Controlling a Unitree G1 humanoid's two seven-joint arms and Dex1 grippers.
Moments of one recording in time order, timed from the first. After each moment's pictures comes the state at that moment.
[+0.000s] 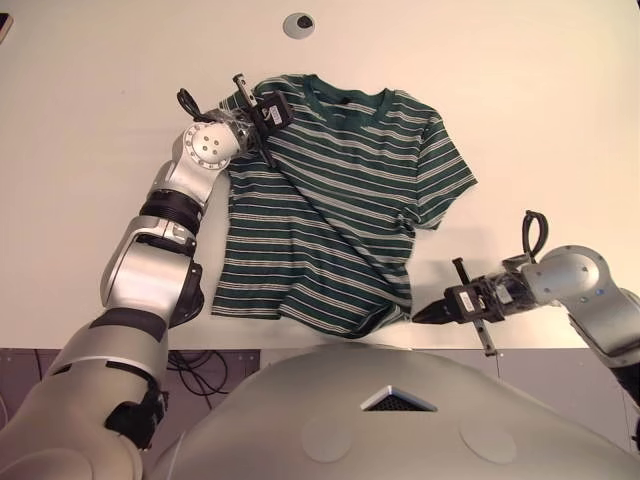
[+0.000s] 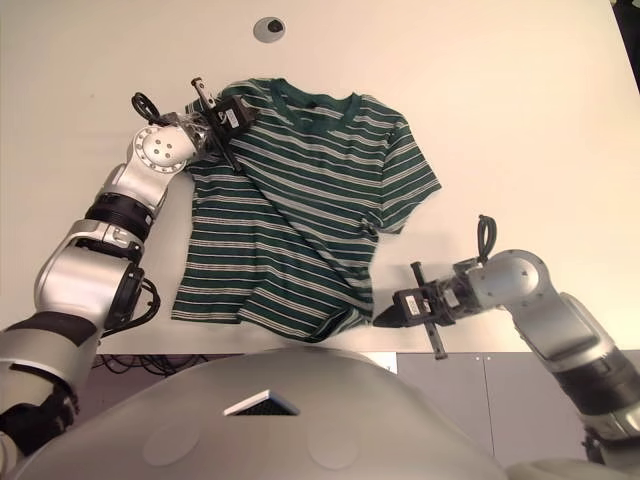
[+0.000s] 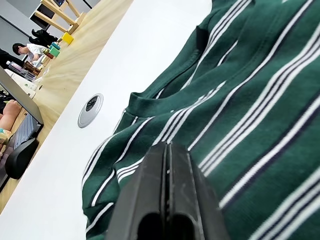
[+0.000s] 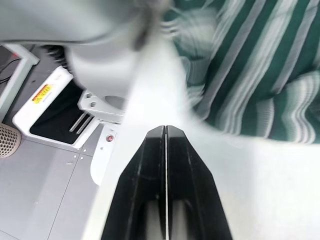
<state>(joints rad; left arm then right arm) -0.64 0.36 -0.33 1.02 0.27 -0.39 -0.49 0.29 -1.02 0.30 -0.48 0.21 0.08 1.34</state>
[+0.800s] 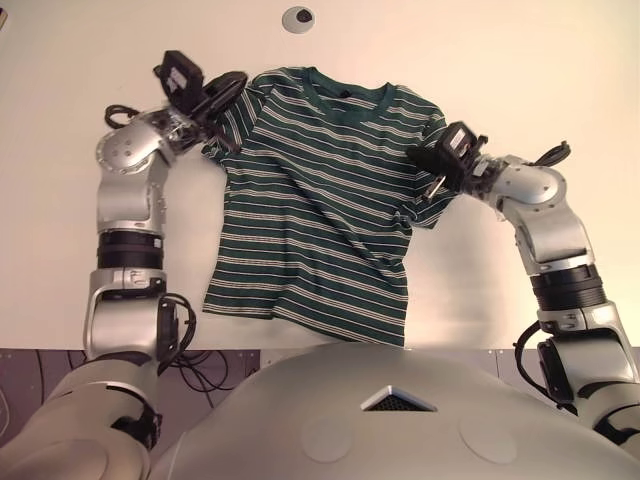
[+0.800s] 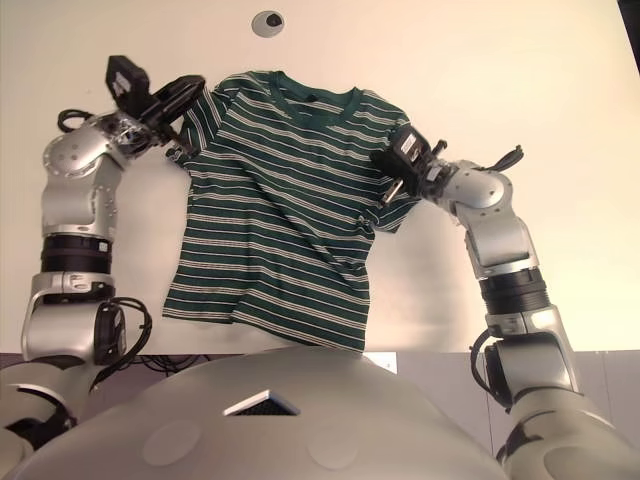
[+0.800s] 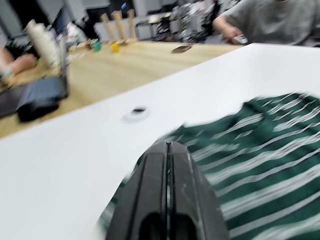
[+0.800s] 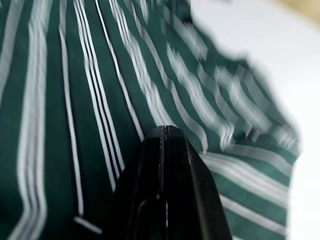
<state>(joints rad) -0.33 0.48 0.07 0.42 -0.25 0.03 -0.77 -0.18 -0.52 0.24 0.12 0.05 0.26 0.69</state>
